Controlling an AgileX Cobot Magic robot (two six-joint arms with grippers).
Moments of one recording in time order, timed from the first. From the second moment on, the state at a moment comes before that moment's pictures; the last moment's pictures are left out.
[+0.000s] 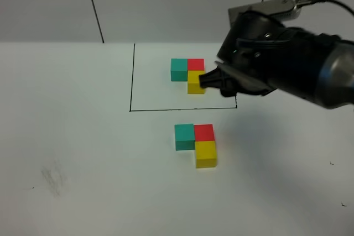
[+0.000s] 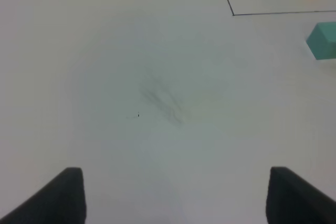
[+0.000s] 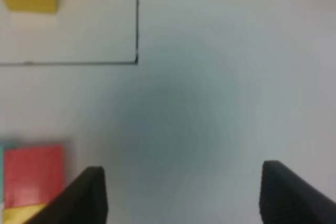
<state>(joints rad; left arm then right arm) -0.16 -0.01 -0.51 0.01 1.07 -0.08 0.87 1.77 -1.45 -0.63 1.07 0.96</state>
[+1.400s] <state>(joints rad) -0.16 -0.01 -0.51 0.01 1.07 -0.08 0.20 0.62 -1.35 -0.46 1.22 0.16</state>
